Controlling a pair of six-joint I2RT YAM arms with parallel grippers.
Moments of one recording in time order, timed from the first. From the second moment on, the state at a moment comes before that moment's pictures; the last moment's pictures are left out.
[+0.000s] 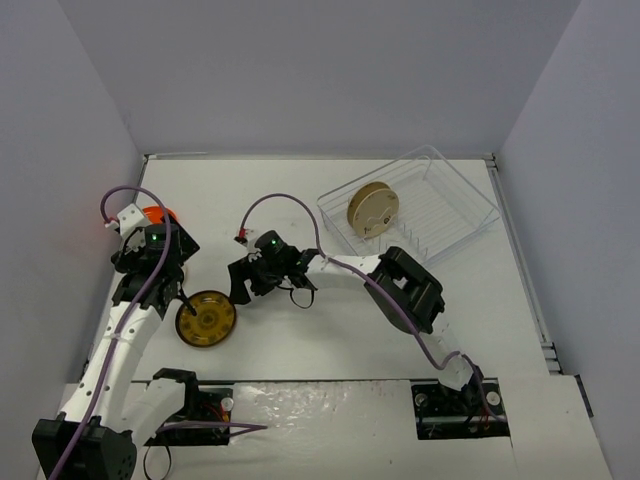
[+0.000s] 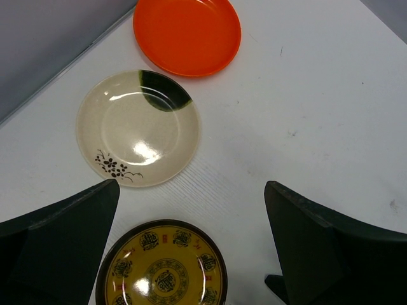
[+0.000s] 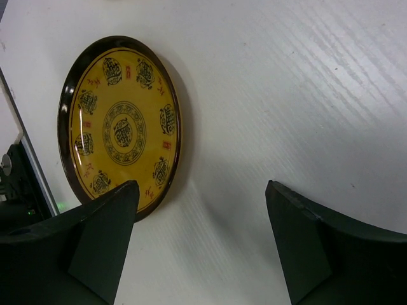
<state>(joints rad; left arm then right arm) -0.11 0.92 0.82 -0.53 -0.58 -0.63 0.97 2.19 1.47 0.05 -0.35 0.44</state>
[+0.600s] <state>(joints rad) -0.11 0.93 0.81 -0.51 -0.56 -0.63 0.99 2.30 1.59 0.03 -0.52 0.53</state>
